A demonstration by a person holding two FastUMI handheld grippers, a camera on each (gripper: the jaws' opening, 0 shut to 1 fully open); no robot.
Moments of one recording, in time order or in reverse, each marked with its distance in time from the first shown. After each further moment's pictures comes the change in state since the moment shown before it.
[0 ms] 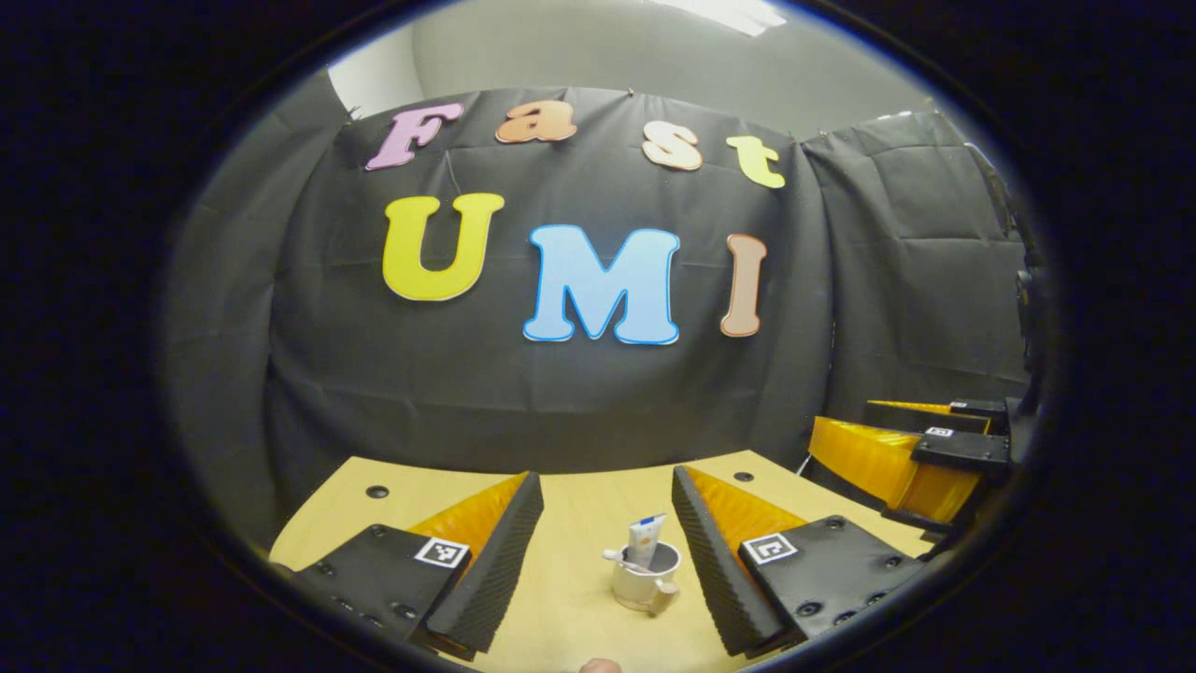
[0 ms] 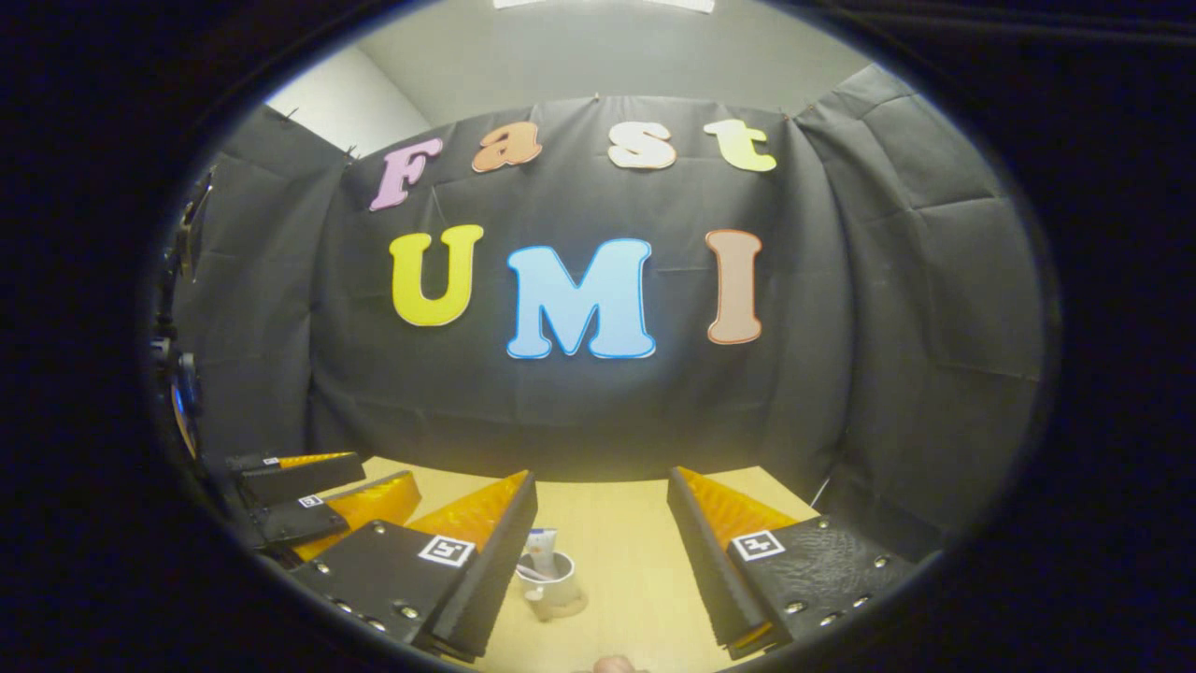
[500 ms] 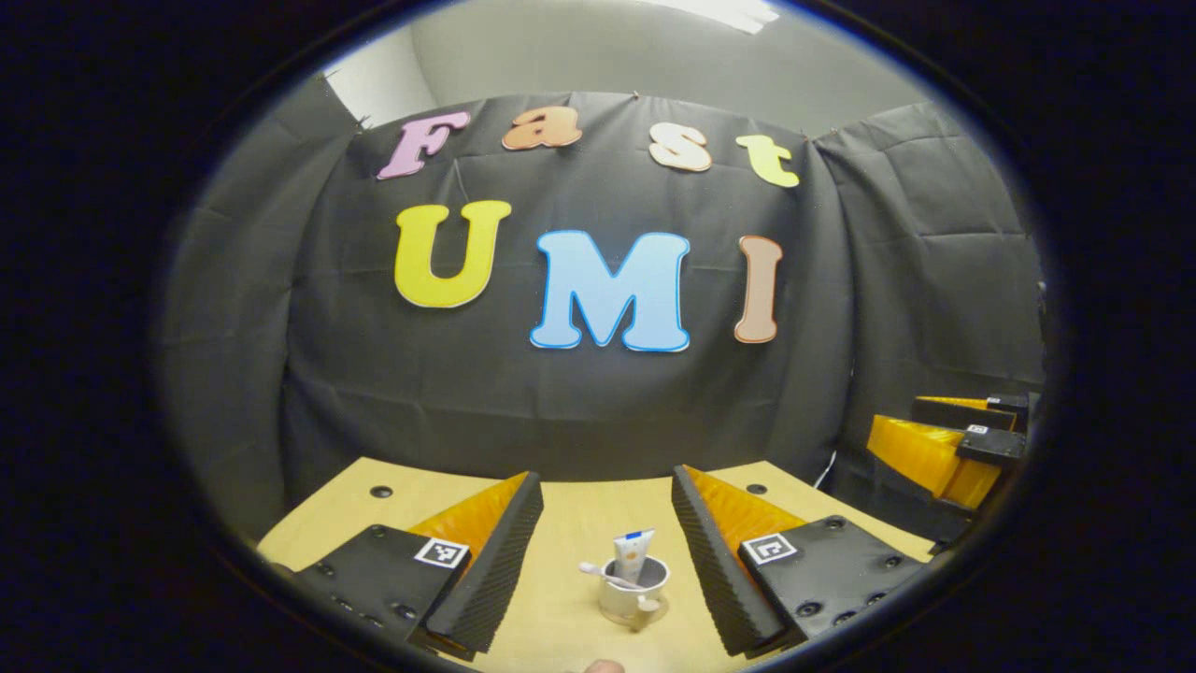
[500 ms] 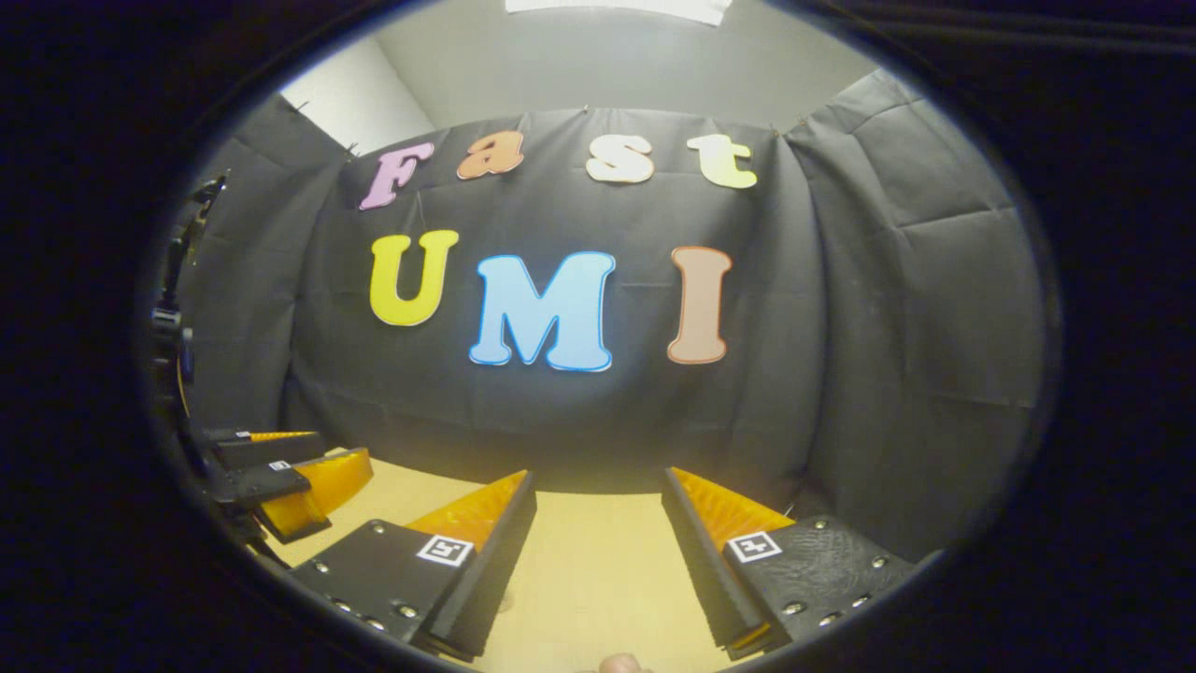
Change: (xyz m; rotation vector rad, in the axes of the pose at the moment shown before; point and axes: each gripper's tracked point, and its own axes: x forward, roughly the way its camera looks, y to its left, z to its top) left arm 0.029 -0.044 -0.012 -0.023 -0.012 0.119; right arm 0.000 -0.097 0.006 -0.096 -0.084 -0.024
